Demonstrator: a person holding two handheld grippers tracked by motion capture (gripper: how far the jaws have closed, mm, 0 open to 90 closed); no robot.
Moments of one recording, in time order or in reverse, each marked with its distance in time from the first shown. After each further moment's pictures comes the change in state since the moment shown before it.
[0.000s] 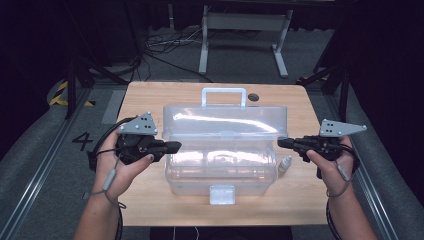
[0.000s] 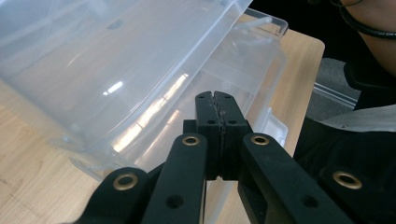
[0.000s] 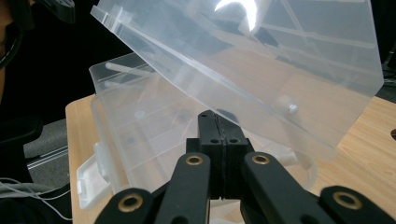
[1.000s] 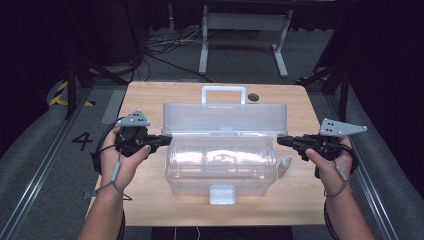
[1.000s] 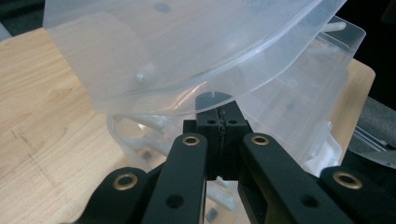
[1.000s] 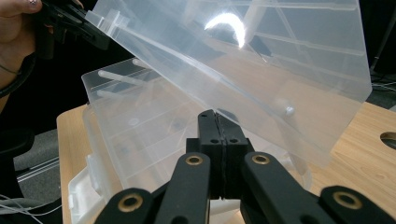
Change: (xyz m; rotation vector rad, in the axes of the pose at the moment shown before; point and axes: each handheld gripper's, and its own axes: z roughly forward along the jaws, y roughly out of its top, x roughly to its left) left arm 0.036 -0.030 0.018 -0.060 0.124 -0.168; right arm 0.002 0.001 0.002 -0.030 -0.034 0.012
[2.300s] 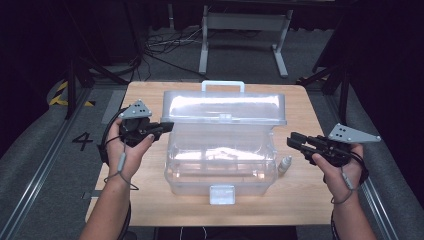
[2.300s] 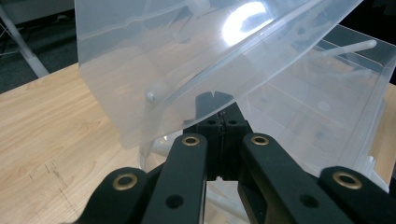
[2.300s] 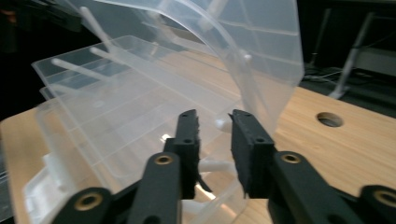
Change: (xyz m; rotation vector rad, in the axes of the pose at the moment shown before) left arm 0.015 0.014 0.012 -0.086 0.056 0.034; right arm 0.008 -0.008 -0.021 0.002 -0.218 0.008
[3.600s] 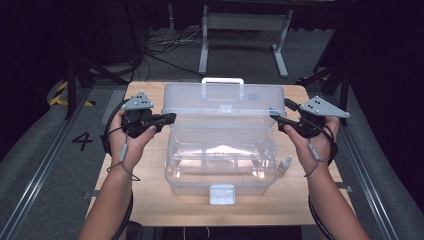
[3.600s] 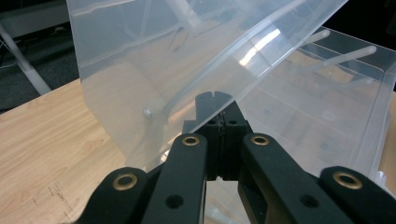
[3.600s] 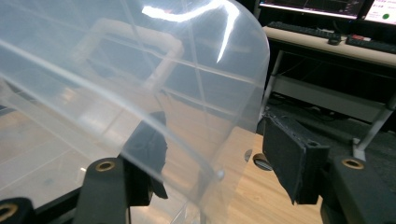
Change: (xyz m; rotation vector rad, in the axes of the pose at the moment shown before) left arm 0.010 0.013 0.007 -0.024 -0.020 0.021; right arm 0.004 0.052 0.066 -0.058 -0.286 -0.075
